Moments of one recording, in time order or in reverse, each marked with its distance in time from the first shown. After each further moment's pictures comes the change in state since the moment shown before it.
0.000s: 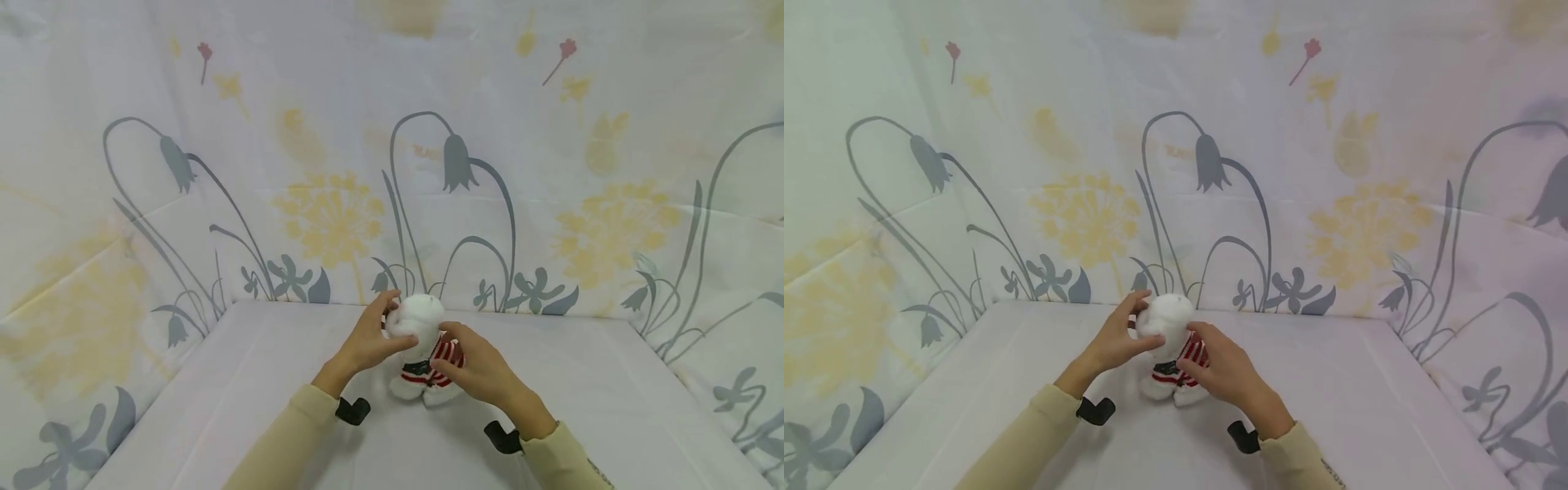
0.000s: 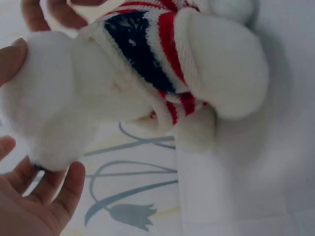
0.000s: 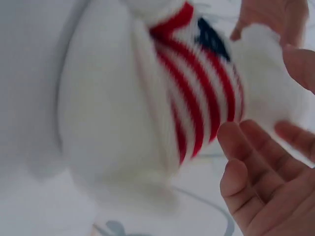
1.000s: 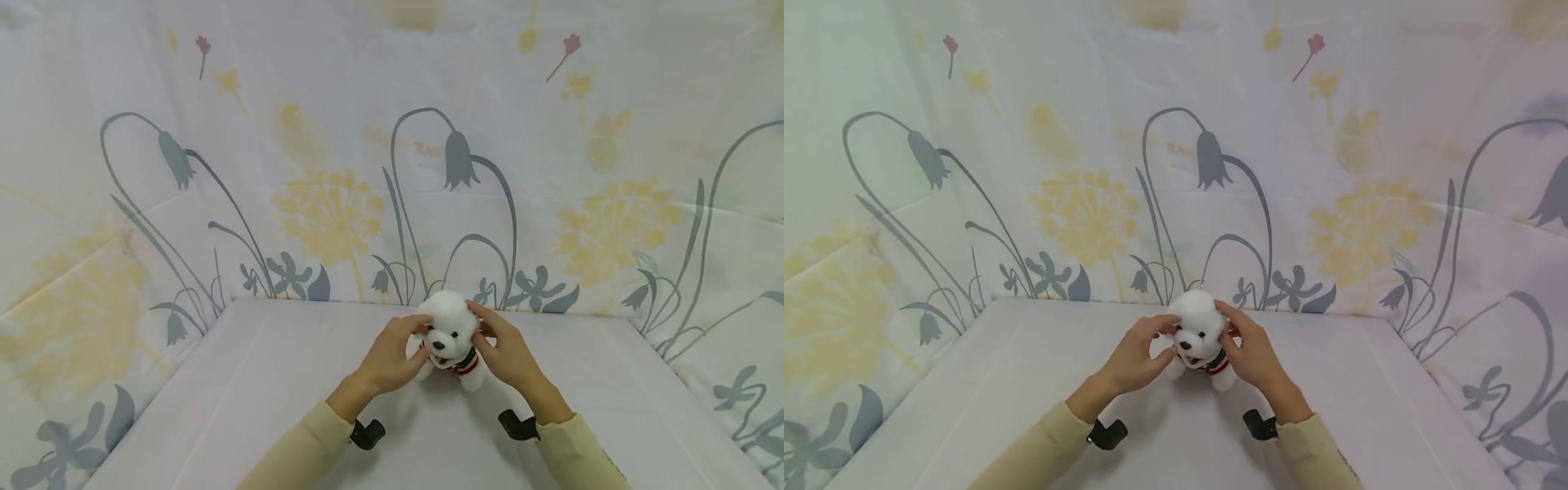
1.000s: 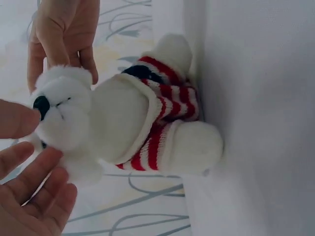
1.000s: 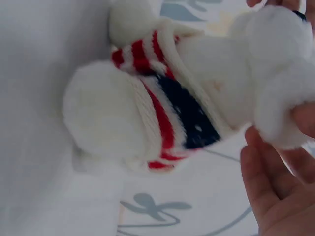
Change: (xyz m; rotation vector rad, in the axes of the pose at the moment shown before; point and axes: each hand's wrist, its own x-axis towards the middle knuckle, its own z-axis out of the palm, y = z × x) left_hand -0.015 0.023 0.030 0.195 0.046 0.296; right_hand 0.000 0.034 -0.017 0.098 0.205 0.020
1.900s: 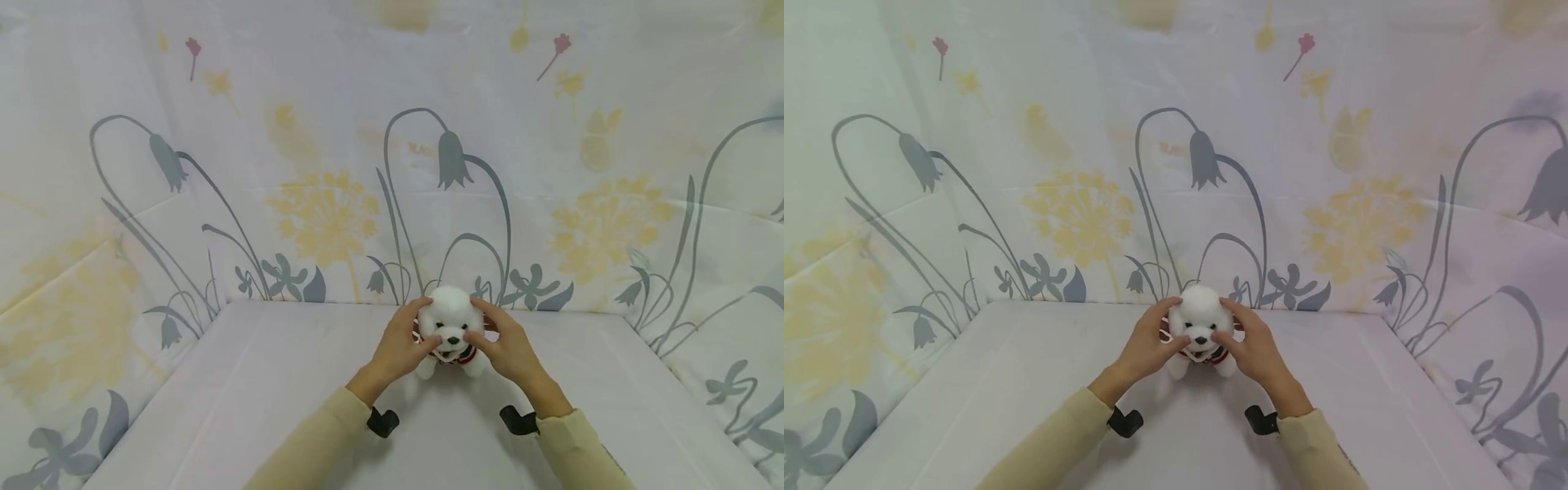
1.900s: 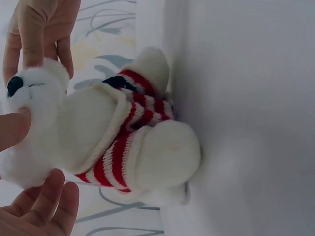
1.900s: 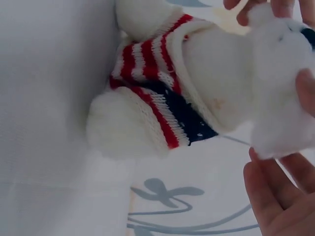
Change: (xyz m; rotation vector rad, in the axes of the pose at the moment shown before) left_hand 0.021 -0.008 0.029 -0.090 0.021 -0.168; right_hand -0.001 0.010 -0.010 -0.030 -0.007 0.118
